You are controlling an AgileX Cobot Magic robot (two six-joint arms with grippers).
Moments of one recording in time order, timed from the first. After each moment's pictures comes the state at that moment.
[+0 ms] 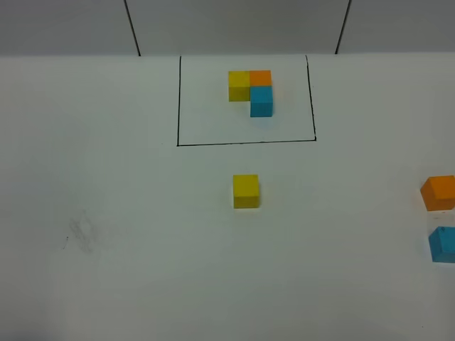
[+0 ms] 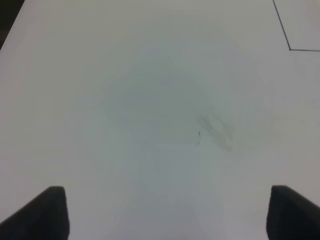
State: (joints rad) left arm -0.05 -0.01 -0.51 0.09 1.08 -0.11; right arm 0.00 -0.01 -0.50 -0.16 1.07 0.04
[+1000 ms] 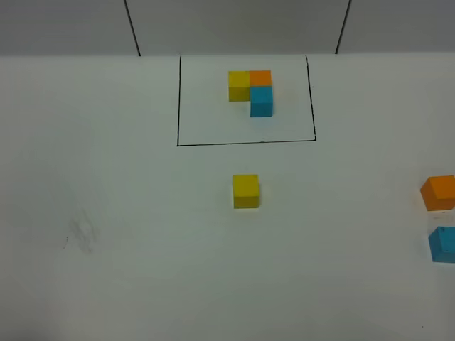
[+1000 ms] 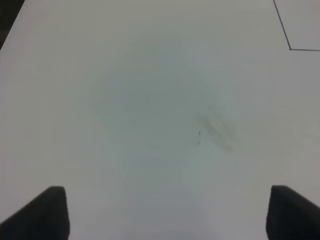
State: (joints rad) left arm -0.05 -0.01 -0.51 0.09 1.08 -0.11; right arm 0.00 0.00 -0.50 -0.16 1.07 0.05
